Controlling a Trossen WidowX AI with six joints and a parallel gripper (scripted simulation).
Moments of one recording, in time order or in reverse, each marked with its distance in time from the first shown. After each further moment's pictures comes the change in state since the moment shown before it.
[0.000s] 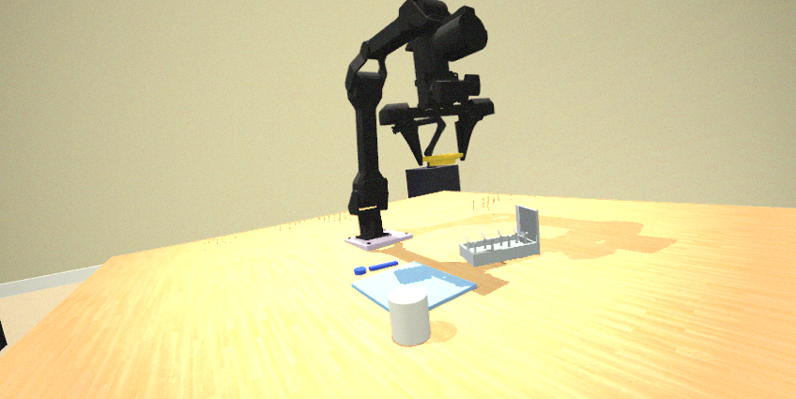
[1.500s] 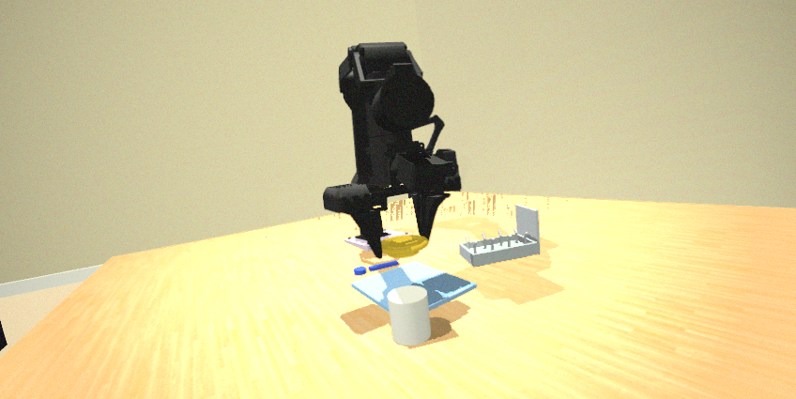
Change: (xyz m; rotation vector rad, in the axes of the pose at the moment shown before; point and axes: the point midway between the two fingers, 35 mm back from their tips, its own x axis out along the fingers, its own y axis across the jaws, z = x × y) arm 0.107 -0.101 0.084 -0.334 -0.005 -0.008
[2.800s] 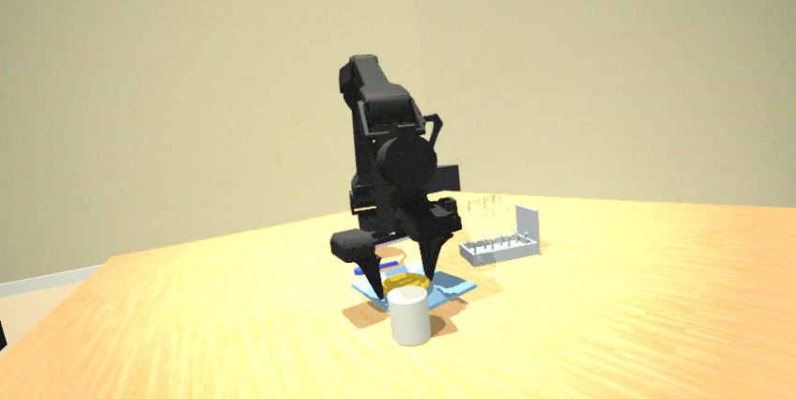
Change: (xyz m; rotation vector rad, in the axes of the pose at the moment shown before) arm 0.062 0.005 -0.012 0.002 0.003 0.003
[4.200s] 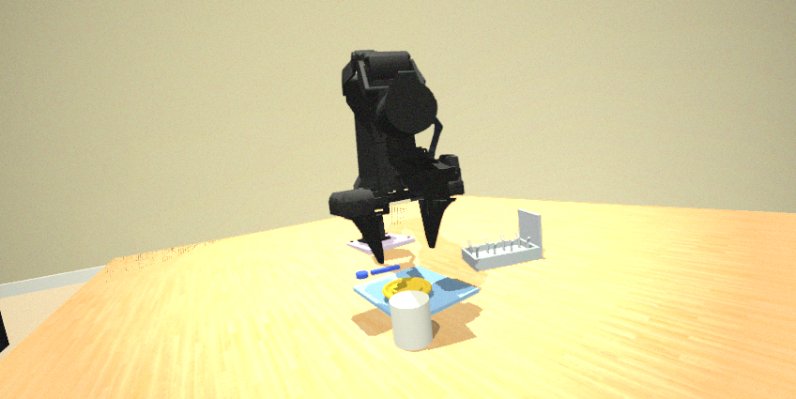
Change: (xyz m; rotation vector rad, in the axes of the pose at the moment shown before) arm -0.061 0.002 0.008 -0.001 -0.030 -0.001
